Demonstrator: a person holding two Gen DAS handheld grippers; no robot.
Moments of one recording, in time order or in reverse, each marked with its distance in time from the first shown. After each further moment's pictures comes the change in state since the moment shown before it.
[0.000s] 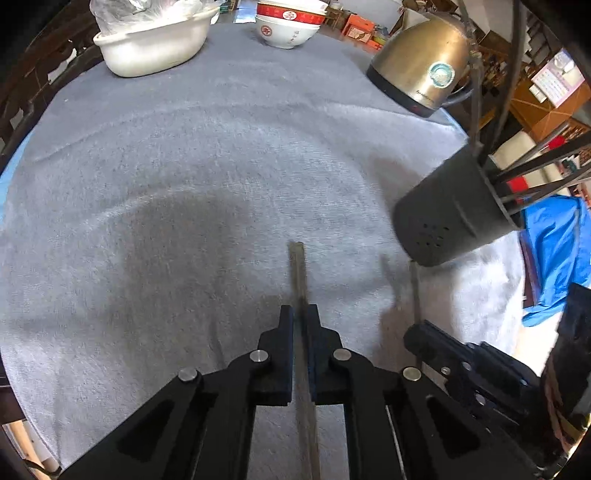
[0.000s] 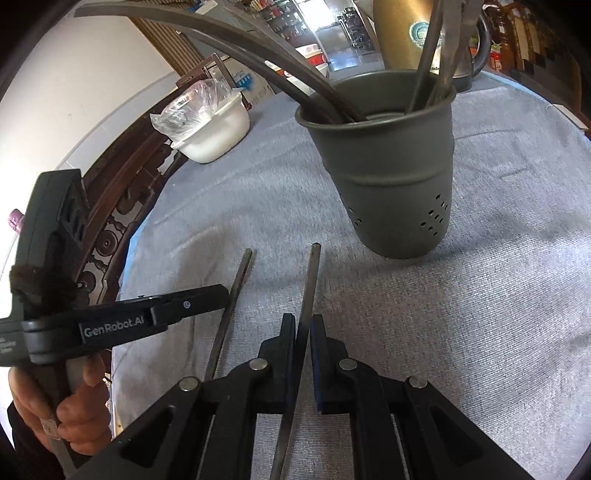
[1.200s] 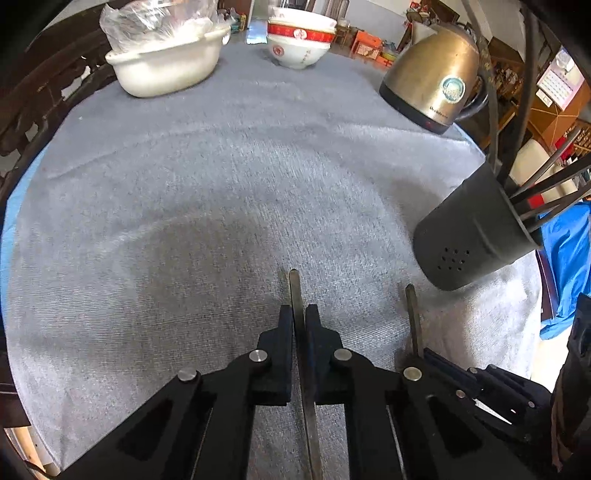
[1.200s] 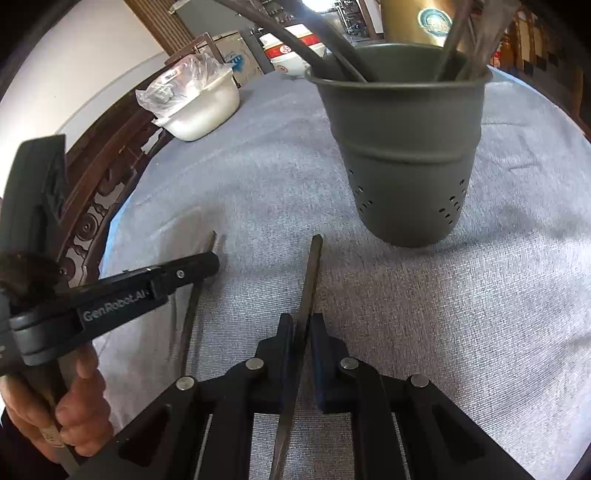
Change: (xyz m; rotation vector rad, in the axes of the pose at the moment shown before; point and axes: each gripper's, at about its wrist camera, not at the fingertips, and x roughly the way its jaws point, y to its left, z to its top) left arm -0.003 0.006 0.004 0.002 -0.099 0.063; right arm 0.018 0.010 0.003 -0.018 0.062 -0.068
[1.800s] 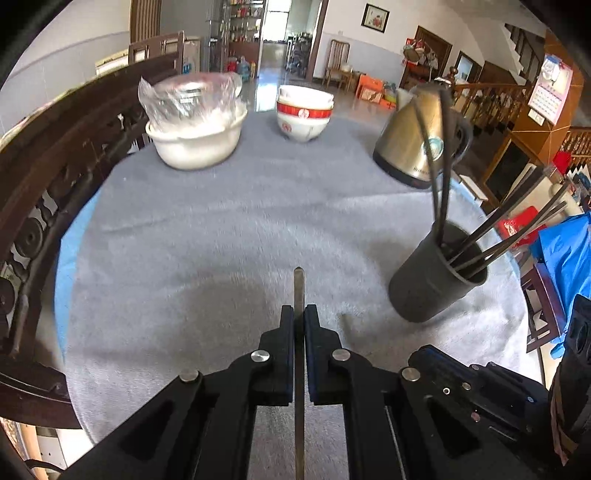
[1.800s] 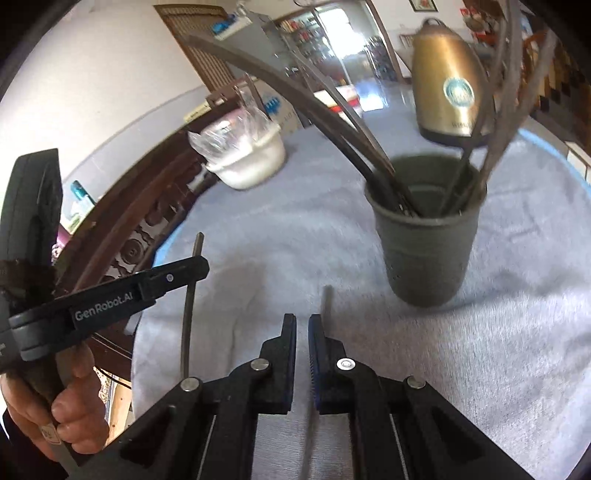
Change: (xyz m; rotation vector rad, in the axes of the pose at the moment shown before) left arm -0.090 -0.010 0.001 0.019 -0.205 0.063; right arm -0.064 0.023 0.007 -0.091 -0.209 0.108
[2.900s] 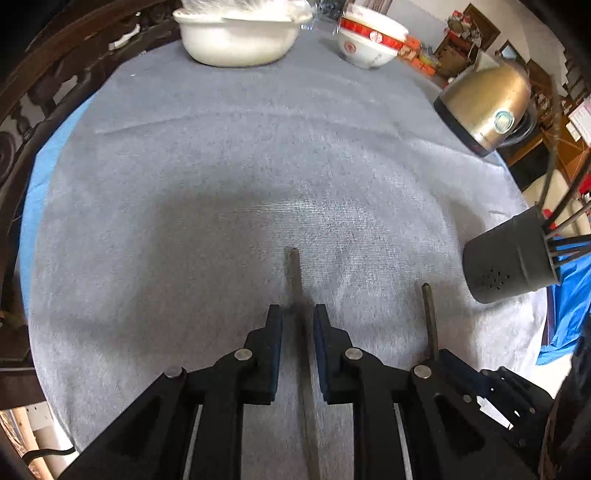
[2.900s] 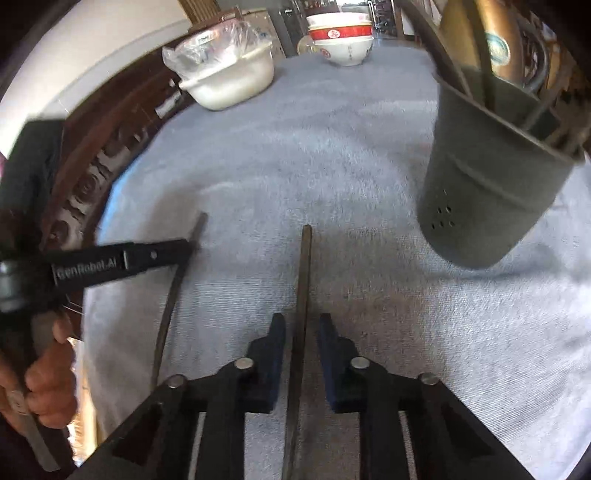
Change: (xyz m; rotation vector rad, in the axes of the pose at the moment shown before) left arm 0.091 0.062 -0.011 -0.152 0.305 -0.021; right arm 0.083 0.016 -0.019 -0.074 0.299 -0.180
